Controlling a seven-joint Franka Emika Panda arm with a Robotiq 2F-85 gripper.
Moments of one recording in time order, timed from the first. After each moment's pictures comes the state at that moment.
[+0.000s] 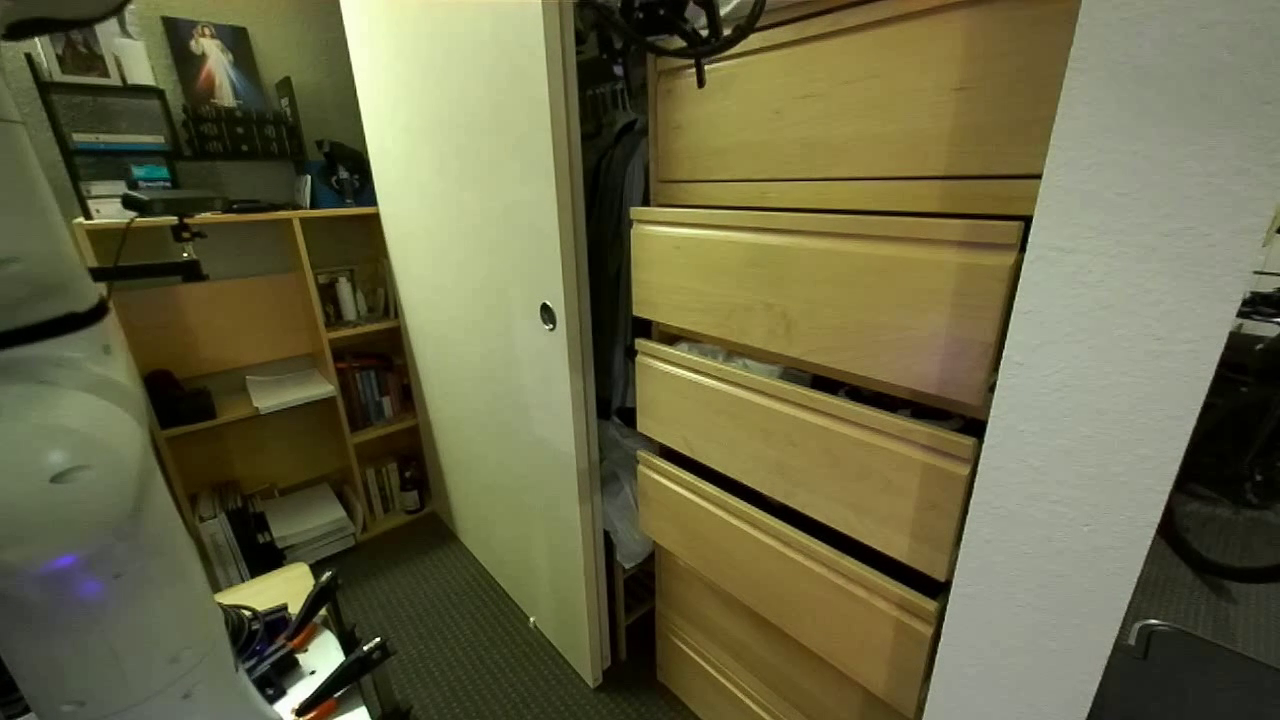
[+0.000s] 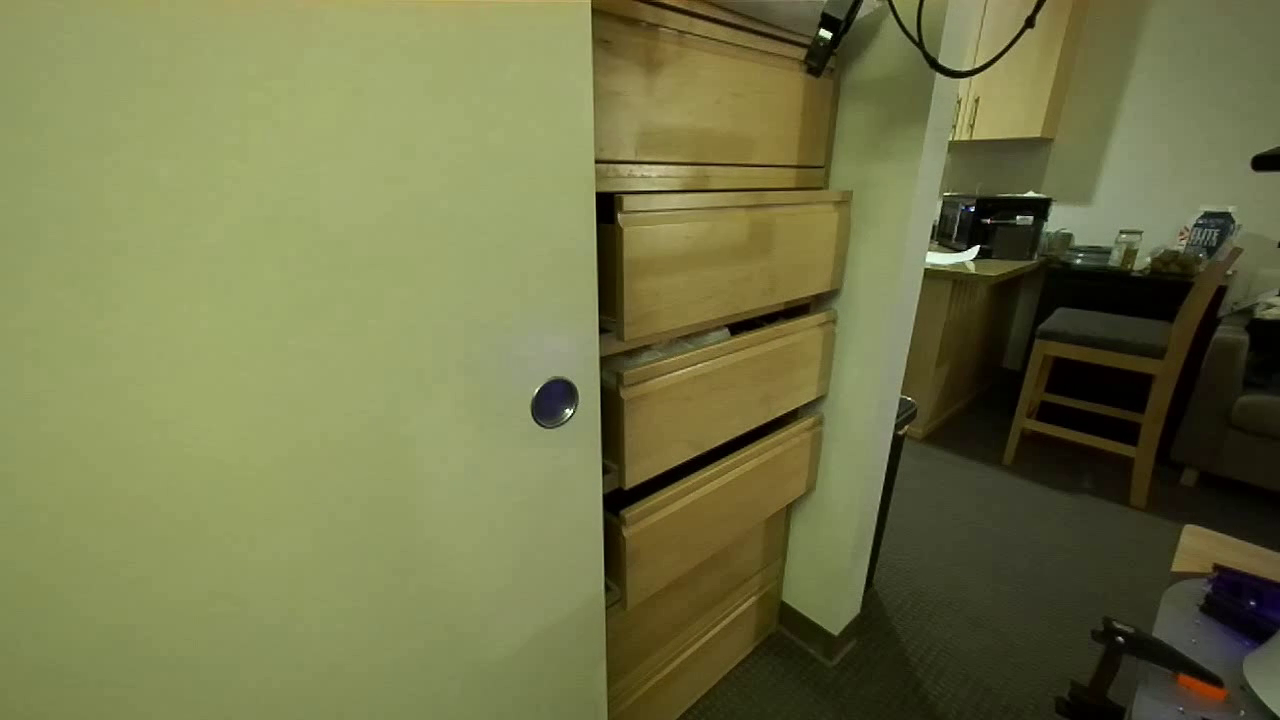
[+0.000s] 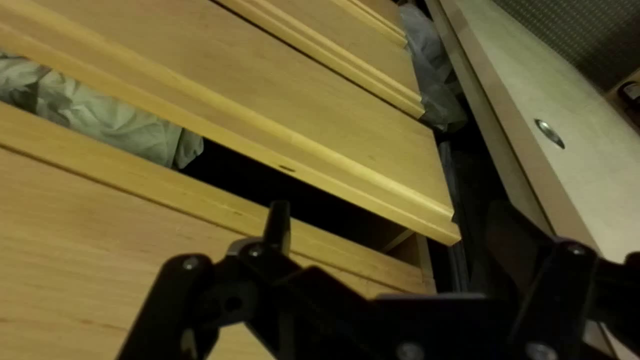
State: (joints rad) arm 0.02 -0.04 -0.06 -1.42 0.20 1.77 -0.56
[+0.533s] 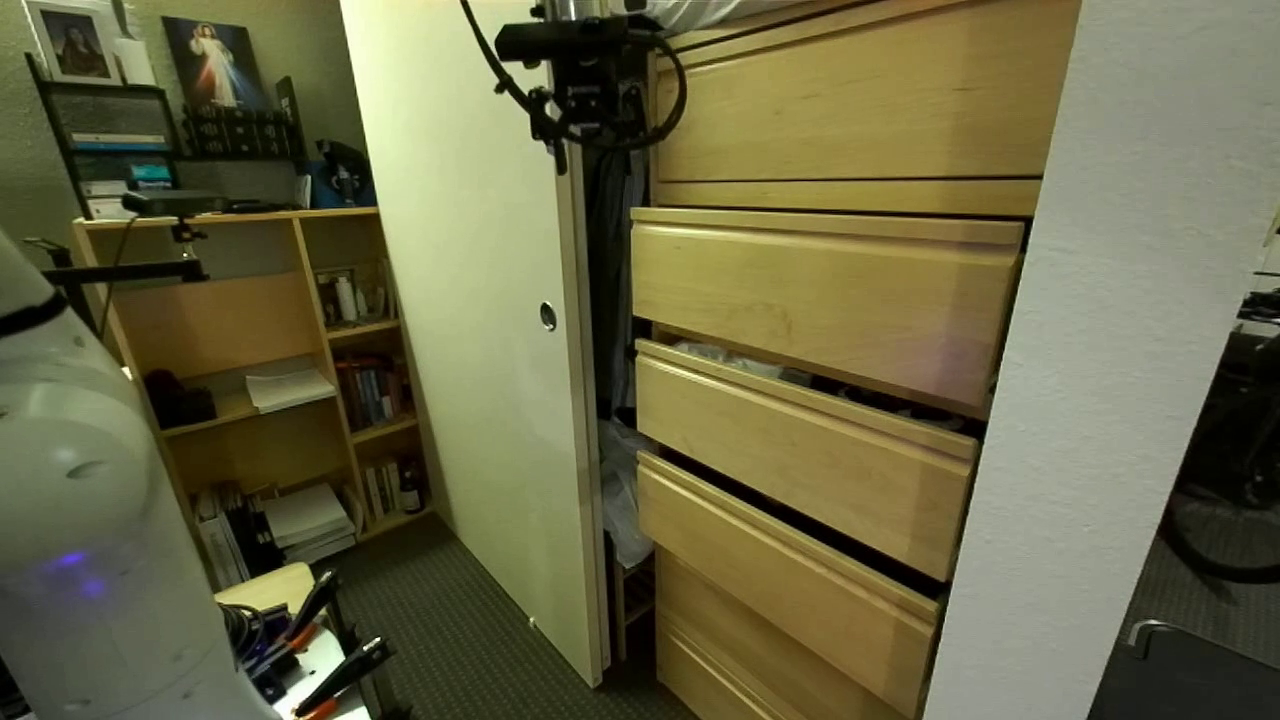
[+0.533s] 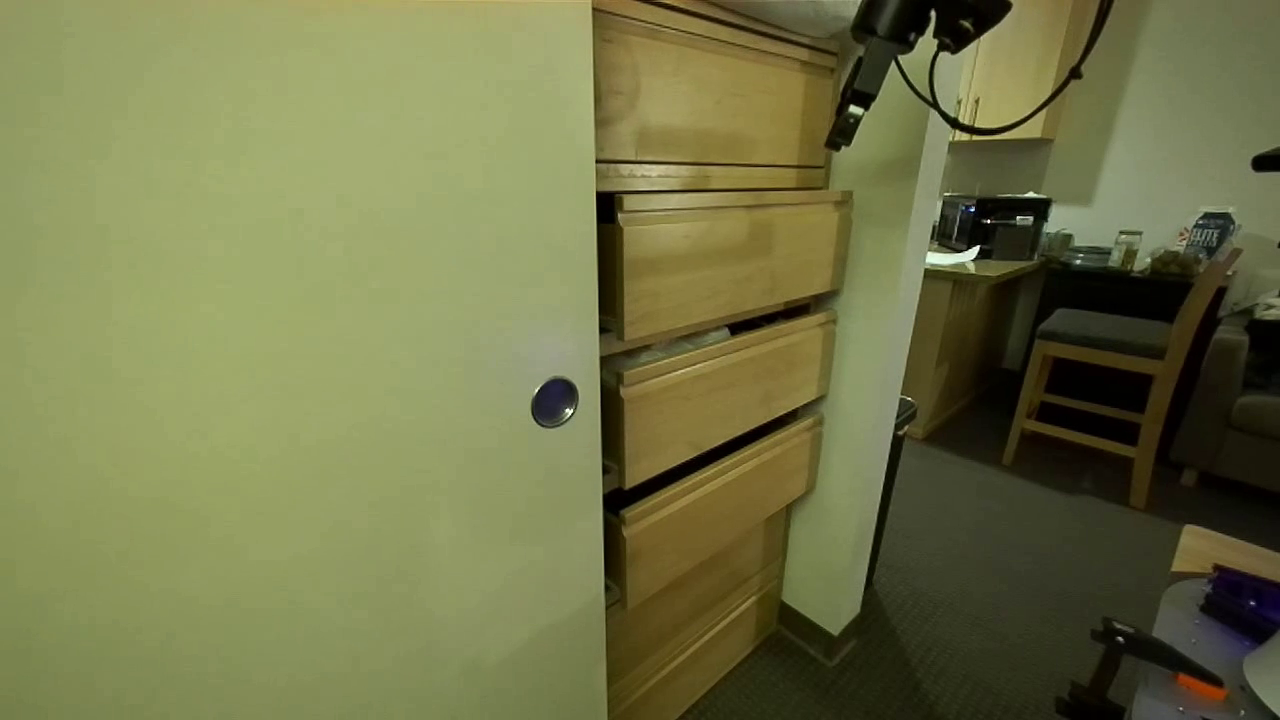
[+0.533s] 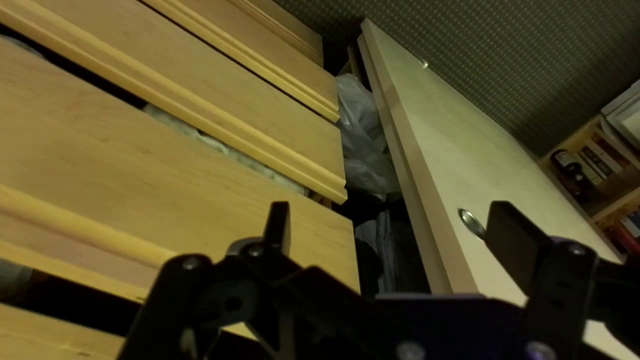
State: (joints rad) arm 0.07 -0.24 0.00 -1.85 0.18 1.86 -0.56
